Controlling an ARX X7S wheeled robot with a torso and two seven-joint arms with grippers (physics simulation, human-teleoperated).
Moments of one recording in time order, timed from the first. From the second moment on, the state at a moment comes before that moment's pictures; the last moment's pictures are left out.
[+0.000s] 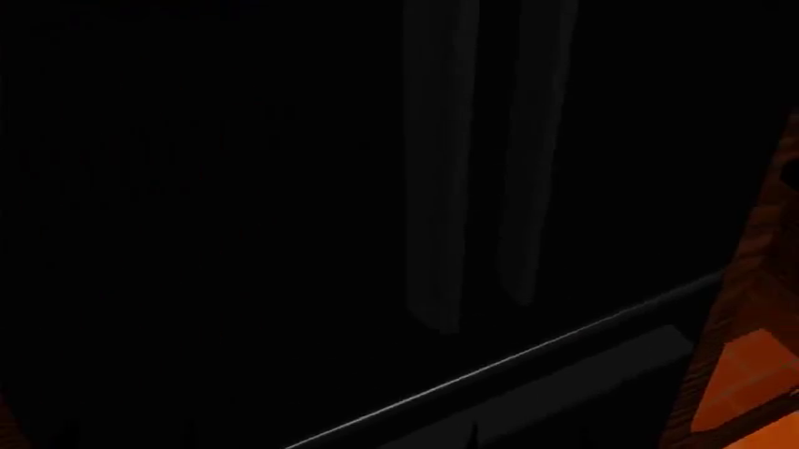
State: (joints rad) left arm -0.03 -0.14 0.18 -0.03 -0.09 0.04 -0.22; right arm -0.01 0.16 -0.17 0.00 0.15 -0.12 0.16
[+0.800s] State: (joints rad) left arm -0.03 -0.16 0.21 -0.03 -0.11 0.04 -0.25; right arm 0.00 0.18 -0.19 0.00 0.18 -0.11 0.19
